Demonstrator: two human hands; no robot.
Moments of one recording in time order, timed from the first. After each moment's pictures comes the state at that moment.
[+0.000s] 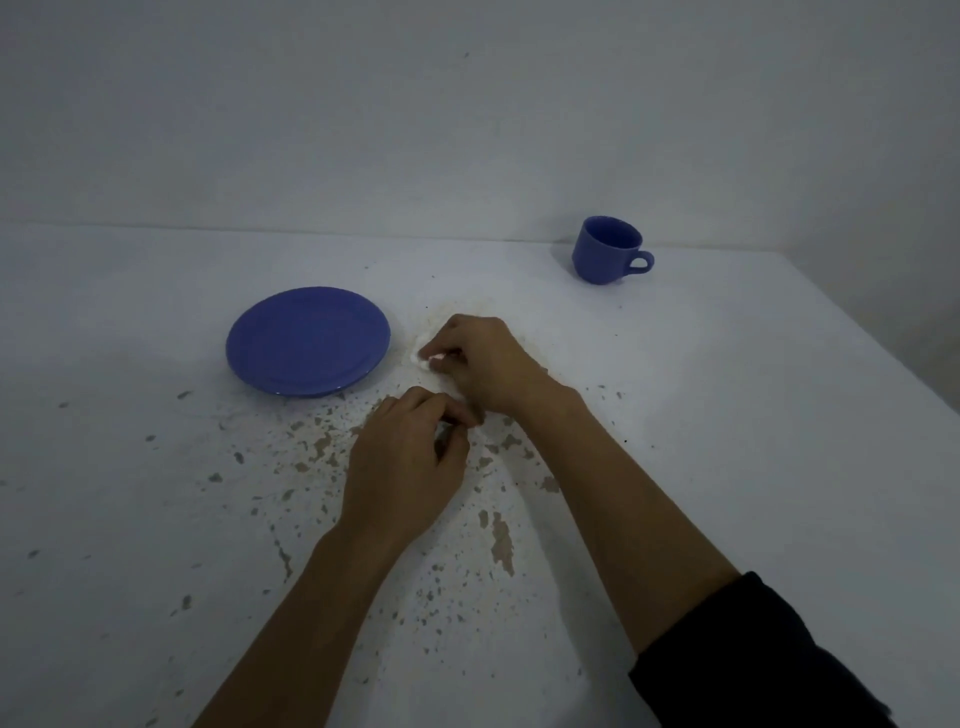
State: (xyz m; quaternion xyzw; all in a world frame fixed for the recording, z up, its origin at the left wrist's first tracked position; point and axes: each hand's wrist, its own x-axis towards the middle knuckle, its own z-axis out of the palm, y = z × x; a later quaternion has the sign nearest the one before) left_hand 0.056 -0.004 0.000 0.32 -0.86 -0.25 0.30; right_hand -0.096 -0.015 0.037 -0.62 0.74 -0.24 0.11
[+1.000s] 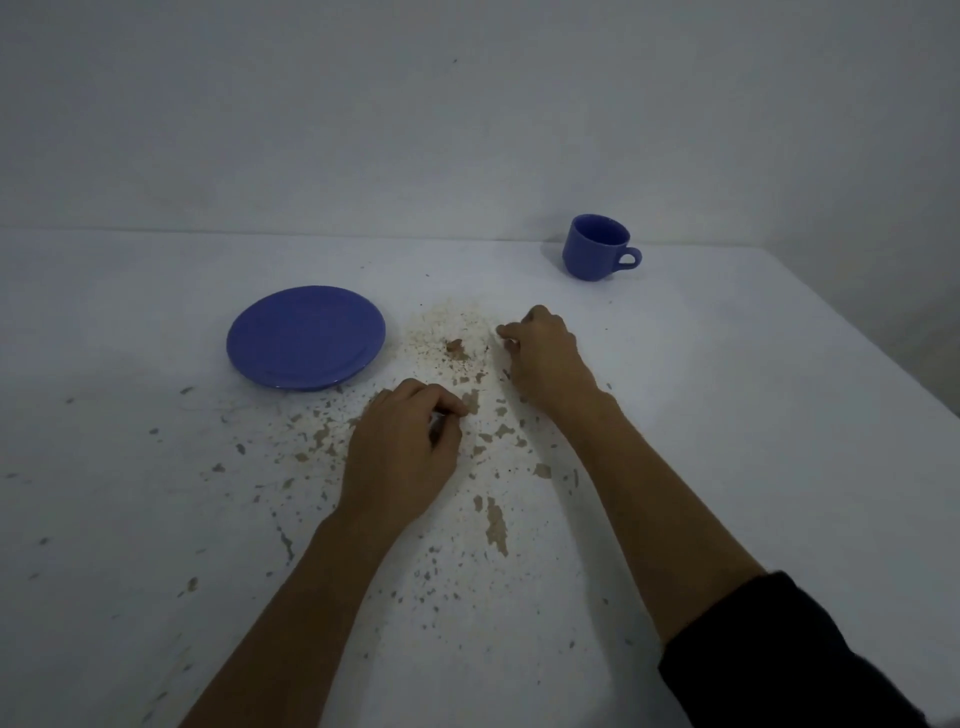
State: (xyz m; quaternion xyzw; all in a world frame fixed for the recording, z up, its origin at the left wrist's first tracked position) left_hand 0.056 -0.004 0.002 0.32 -0.87 -0.25 0.30; right_hand -0.136 0.017 0.025 -0.48 0.86 -0.15 0.00
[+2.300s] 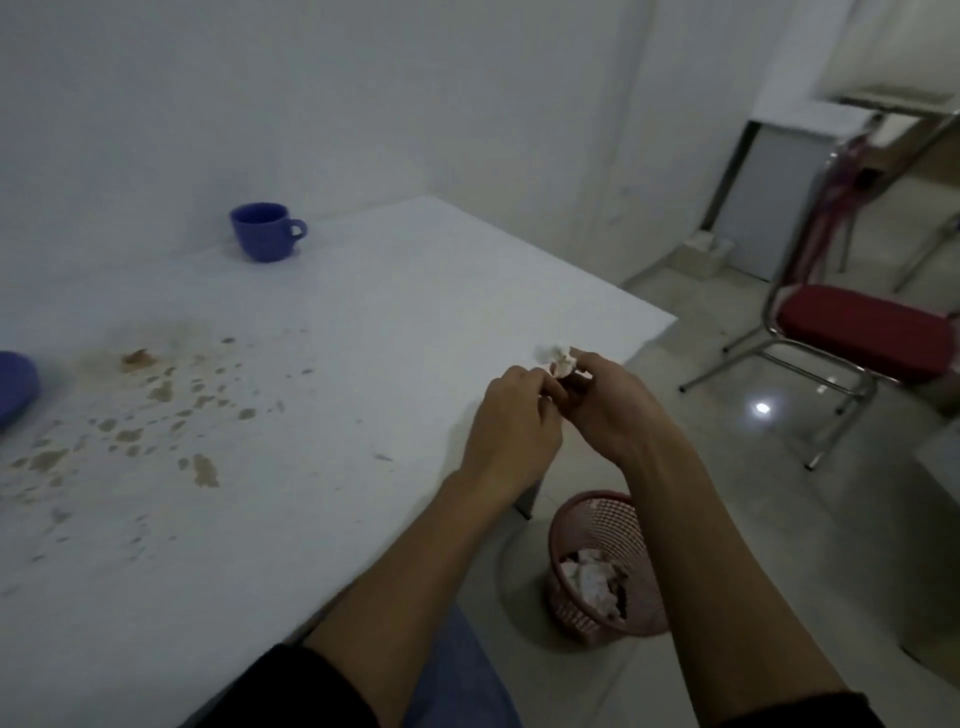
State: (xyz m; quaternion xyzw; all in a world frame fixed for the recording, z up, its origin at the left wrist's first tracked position) left_hand -0.057 0.314 0.023 0.00 -0.89 -0.41 0.19; right_hand -0.125 0.419 0.038 0.04 0.53 -0.82 0.21
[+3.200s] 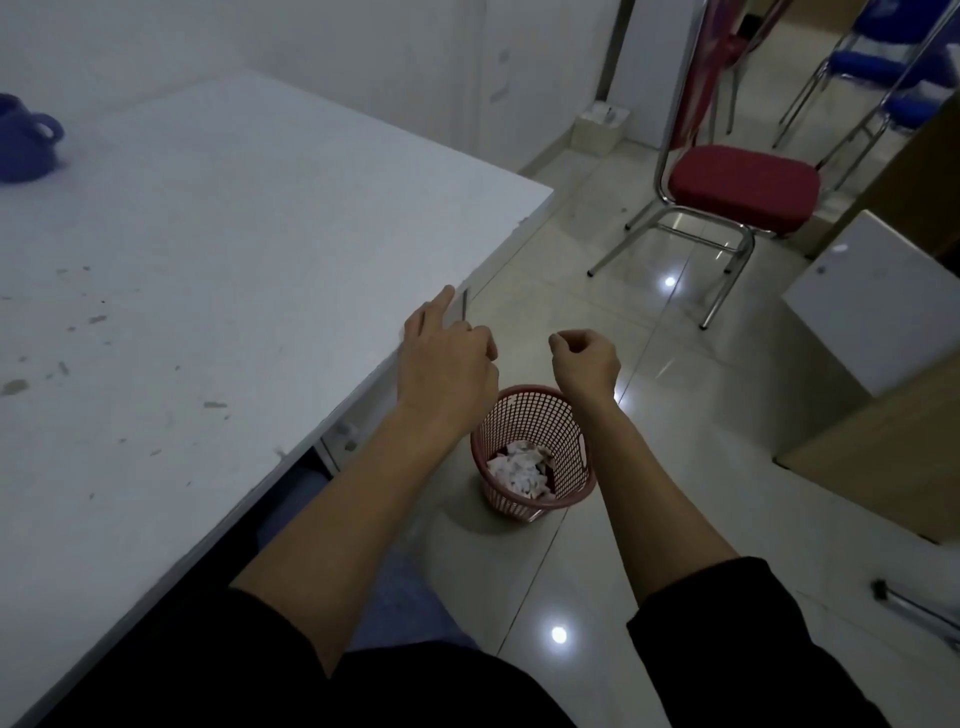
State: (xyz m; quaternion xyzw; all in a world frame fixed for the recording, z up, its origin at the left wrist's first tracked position) left_hand -0.070 0.376 -0.019 -0.09 -0.98 -0.14 0.14; right_hand -0.130 0.534 -0.083 0.23 0.81 -0.53 -0.09
